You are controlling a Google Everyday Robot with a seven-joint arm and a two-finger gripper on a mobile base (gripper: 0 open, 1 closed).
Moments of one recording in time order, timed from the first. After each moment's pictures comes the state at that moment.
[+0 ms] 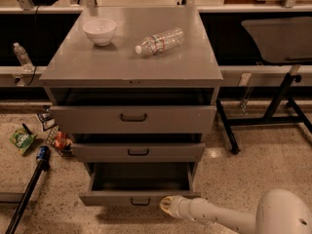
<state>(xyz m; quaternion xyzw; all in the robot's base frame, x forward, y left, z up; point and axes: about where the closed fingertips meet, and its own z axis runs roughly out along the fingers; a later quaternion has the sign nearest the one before) 0.536 -0.050 0.149 -0.60 0.70 0.10 0.38</state>
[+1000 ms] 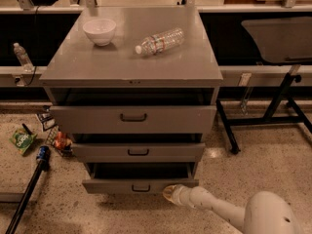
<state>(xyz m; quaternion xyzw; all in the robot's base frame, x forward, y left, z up) 0.604 -0.068 0.123 -0.61 0.69 0.07 0.39</state>
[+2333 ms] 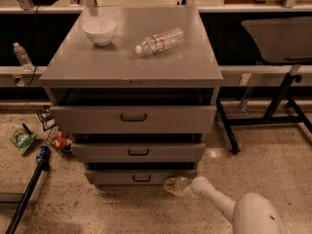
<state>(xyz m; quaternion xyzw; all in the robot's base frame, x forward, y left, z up) 0.648 -0.079 0.108 -0.62 0.67 0.09 0.40</state>
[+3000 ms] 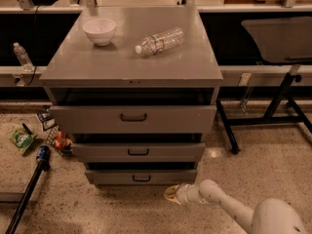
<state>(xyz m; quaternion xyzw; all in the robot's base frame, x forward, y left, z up) 0.580 -0.077 0.142 -0.62 0.66 0.18 0.38</state>
